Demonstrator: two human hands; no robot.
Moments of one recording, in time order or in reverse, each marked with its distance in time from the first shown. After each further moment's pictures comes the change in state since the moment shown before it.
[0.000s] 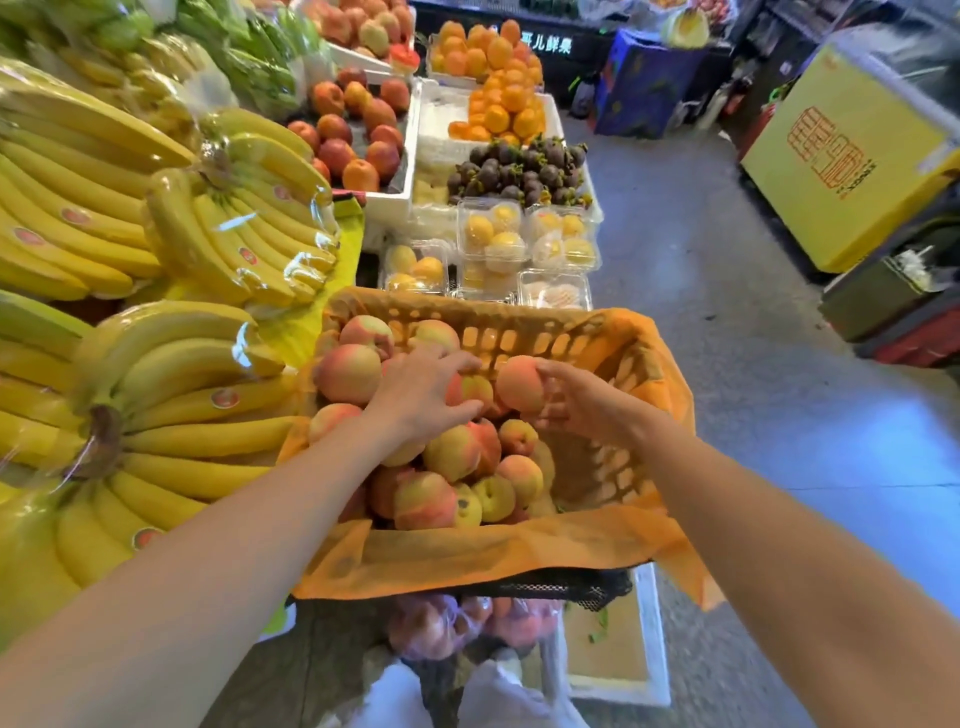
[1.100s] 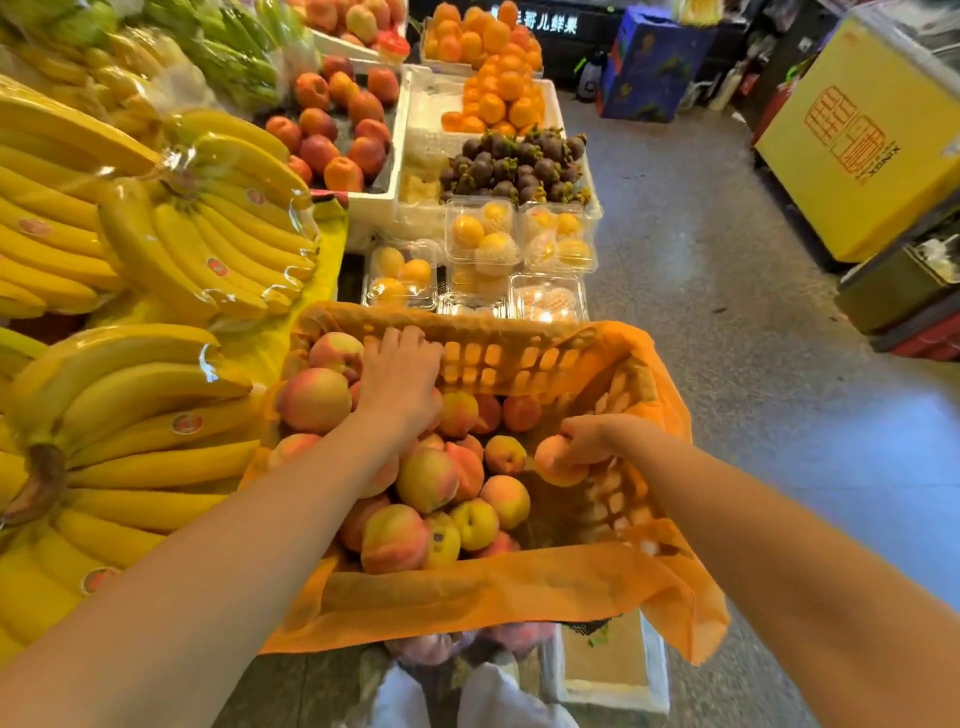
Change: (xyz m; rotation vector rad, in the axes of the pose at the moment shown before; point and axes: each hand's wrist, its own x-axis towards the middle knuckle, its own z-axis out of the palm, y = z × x) left_hand 0.050 0.007 0.008 0.387 0.042 -0.220; right_hand 0.028 0.005 -0.043 -1.276 -0.018 0.433
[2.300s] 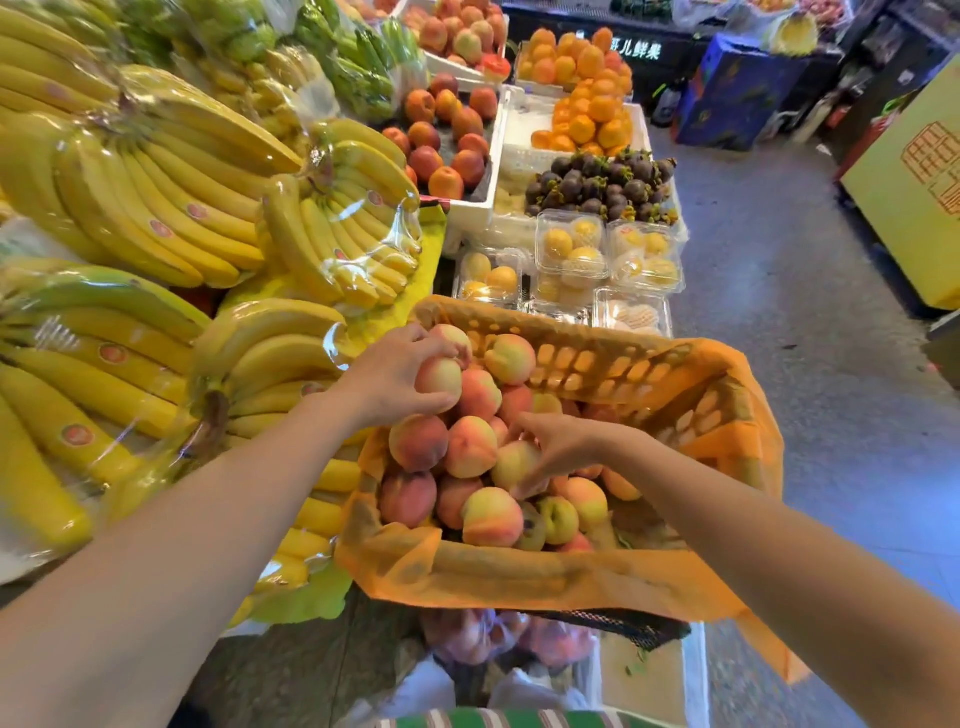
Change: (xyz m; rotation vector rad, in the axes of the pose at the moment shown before) left_hand -0.051 -0.128 -0.021 -0.434 -0.126 0.069; right_hand -0.032 -0.132 0.016 0.020 0.013 -0.494
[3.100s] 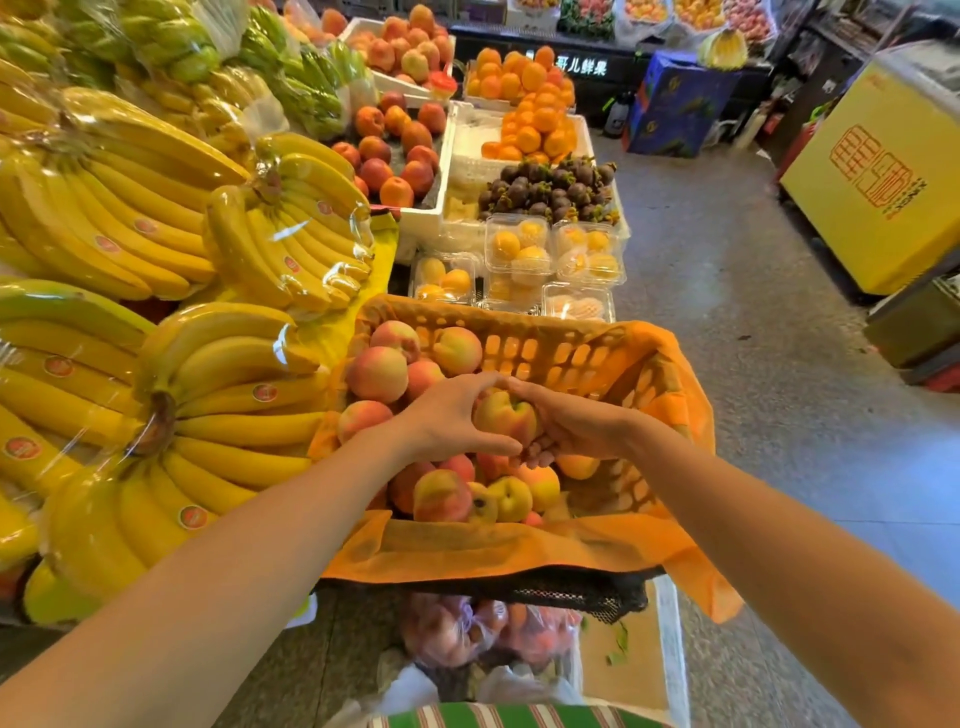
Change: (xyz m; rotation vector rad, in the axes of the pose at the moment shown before) left_hand -0.012 0.116 0.044 -0.248 -0.182 0.084; right_hand -0.064 0.042 -0.005 0.934 -0.131 -0.102
